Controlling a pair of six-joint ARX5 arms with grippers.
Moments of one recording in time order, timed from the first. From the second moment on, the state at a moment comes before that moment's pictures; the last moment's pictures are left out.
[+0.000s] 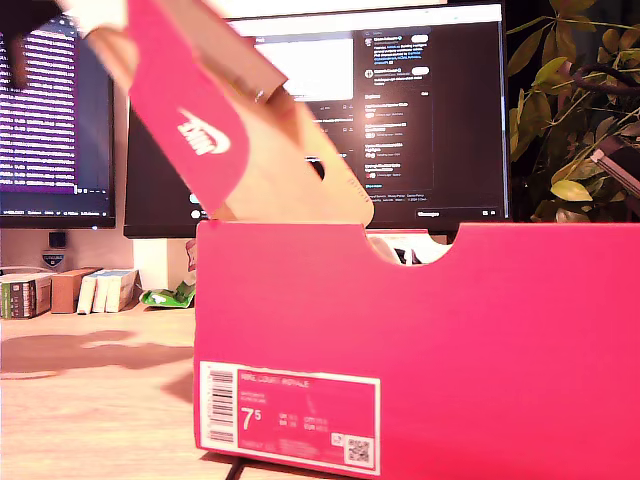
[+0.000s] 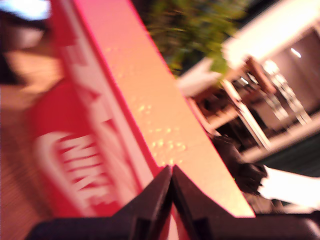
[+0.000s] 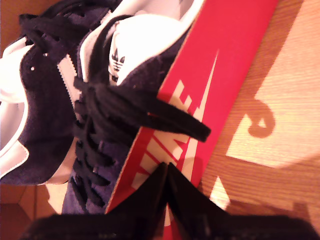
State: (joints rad) left arm -0.06 1.28 1.03 -0.31 1.30 -0.34; right arm 0.17 1.06 0.36 -0.09 -0.47 0.31
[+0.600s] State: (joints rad) left arm -0.29 1.26 1.06 -0.17 1.19 -0.43; right arm 0.02 0.97 0.64 -0.33 -0.34 0.15
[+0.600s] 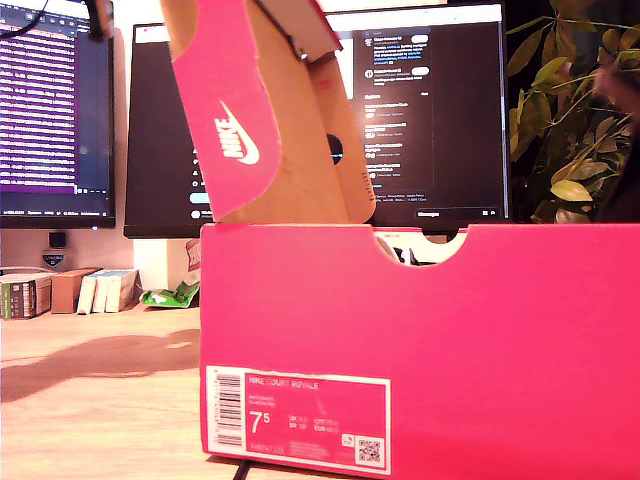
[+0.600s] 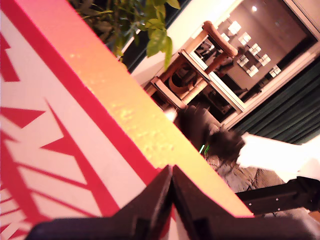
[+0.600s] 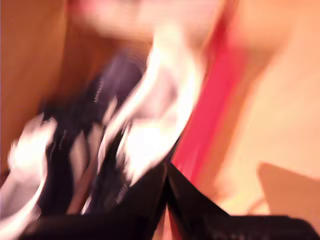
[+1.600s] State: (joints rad) left arm -0.52 1.33 0.94 -0.10 1.09 -0.52; right arm -0.07 0.83 0.78 -0.68 -0.41 0.05
